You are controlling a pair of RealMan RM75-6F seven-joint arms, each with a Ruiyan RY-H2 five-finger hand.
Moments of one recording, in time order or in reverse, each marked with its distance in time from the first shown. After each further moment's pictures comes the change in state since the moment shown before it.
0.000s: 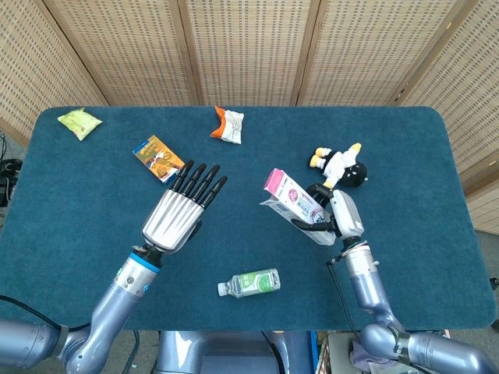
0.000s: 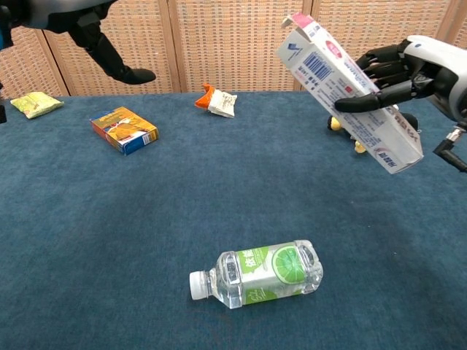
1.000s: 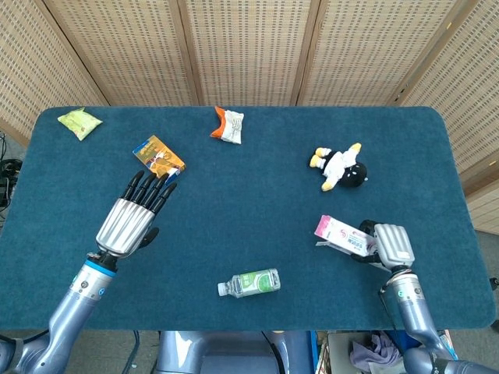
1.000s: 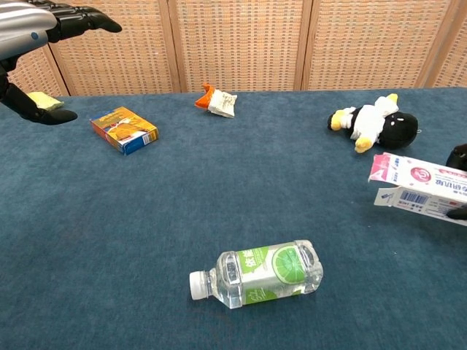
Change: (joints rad) left arm 0.228 0.097 0.094 0.139 0.189 -0.056 -0.259; right arm -0.147 0.072 -0.233 0.223 -0.054 -0.009 -0.299
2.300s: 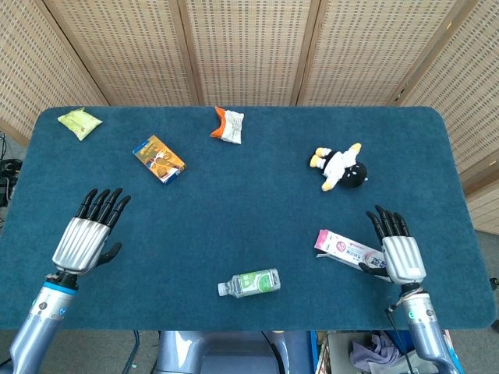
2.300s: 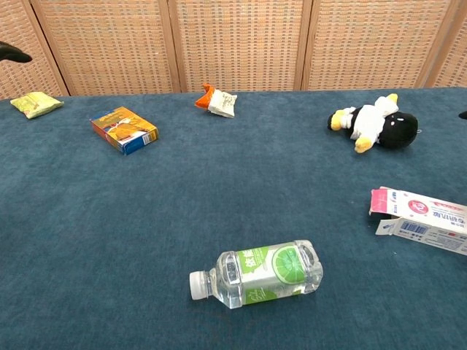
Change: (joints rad) left arm 0.263 0.060 0.051 0.078 0.143 0.058 -0.181; right arm -0.115 0.059 -0.046 -0.095 -0.212 0.210 -0.039
